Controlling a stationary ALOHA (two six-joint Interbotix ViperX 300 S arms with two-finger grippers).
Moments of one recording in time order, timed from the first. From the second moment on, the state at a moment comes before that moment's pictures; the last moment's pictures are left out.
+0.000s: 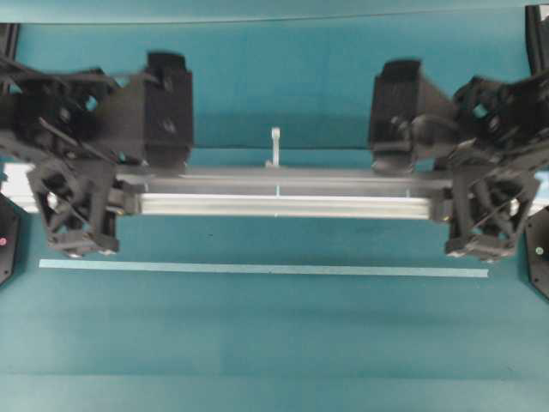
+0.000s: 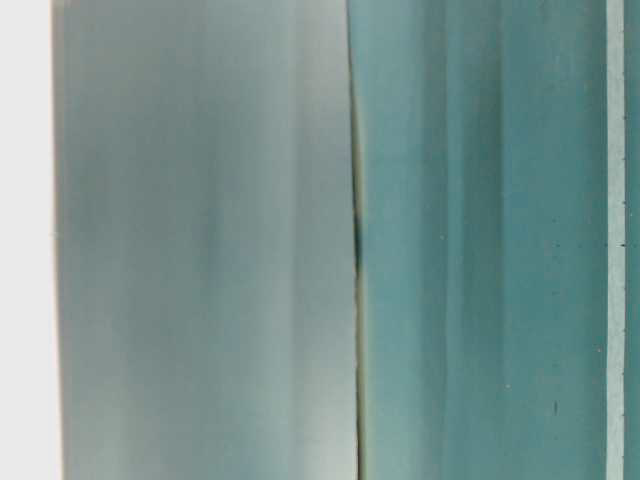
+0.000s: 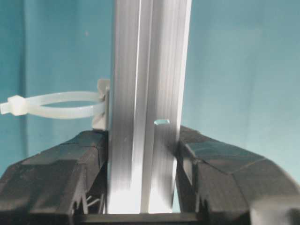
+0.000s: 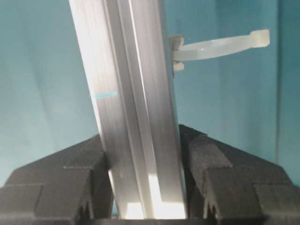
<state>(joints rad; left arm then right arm) -0.01 -0.29 0.15 0.03 1.33 -0.09 -0.02 -0.29 0.19 0.03 1.45 0.13</state>
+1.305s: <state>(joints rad) 0.02 -0.19 0.63 0.03 0.77 -0.09 -0.03 -0.16 0.65 0.02 0.84 0.09</state>
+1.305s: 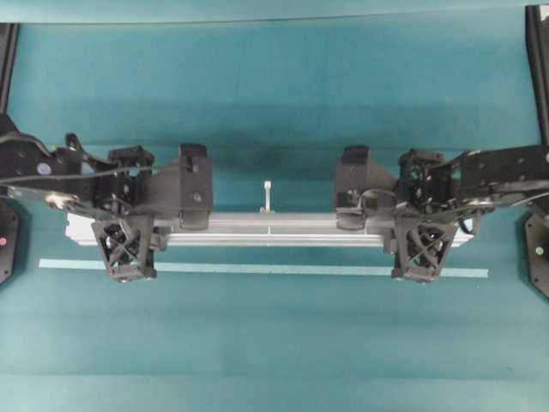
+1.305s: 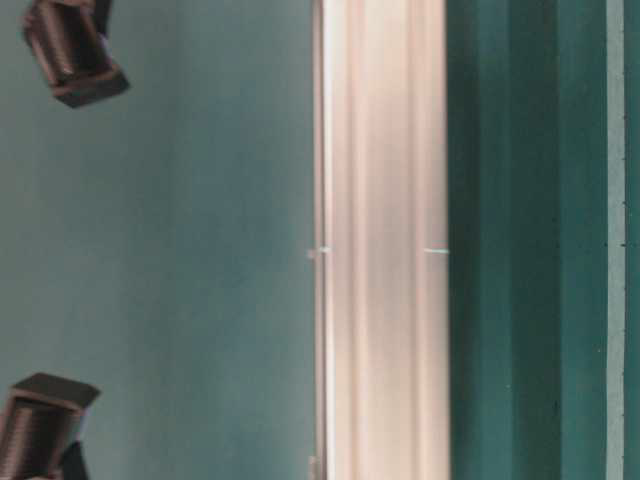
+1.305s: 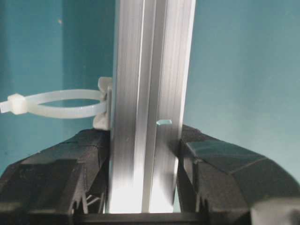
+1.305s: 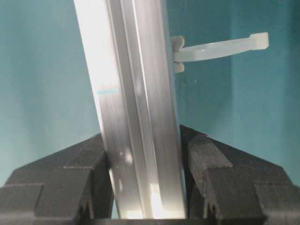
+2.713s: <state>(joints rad) -0.02 -0.02 0.75 0.03 0.47 -0.14 0.01 -0.01 0.75 0.02 0.62 0.09</state>
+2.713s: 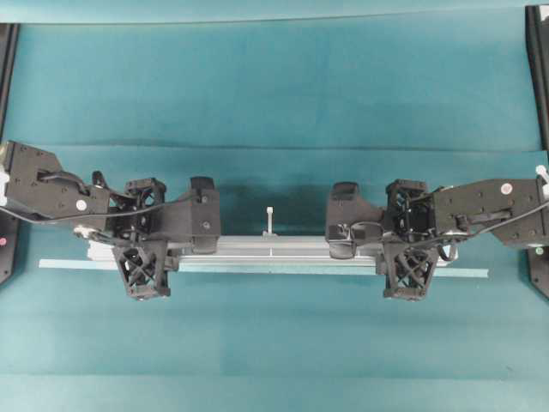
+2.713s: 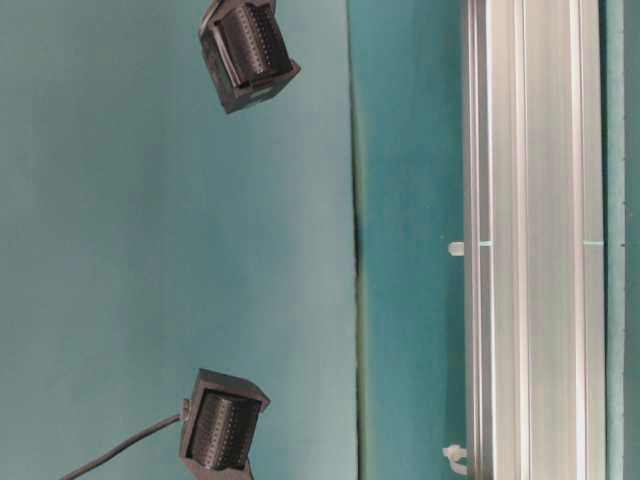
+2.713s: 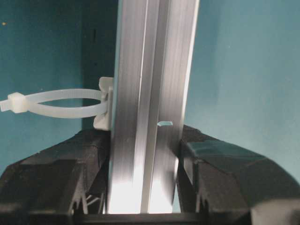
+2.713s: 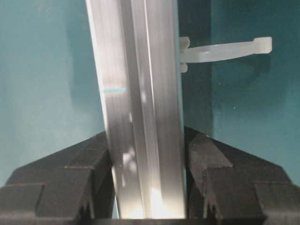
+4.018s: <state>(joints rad) -0.02 -0.02 0.77 0.03 0.46 -0.04 0.02 0.00 0.77 0.03 0.56 0.09</state>
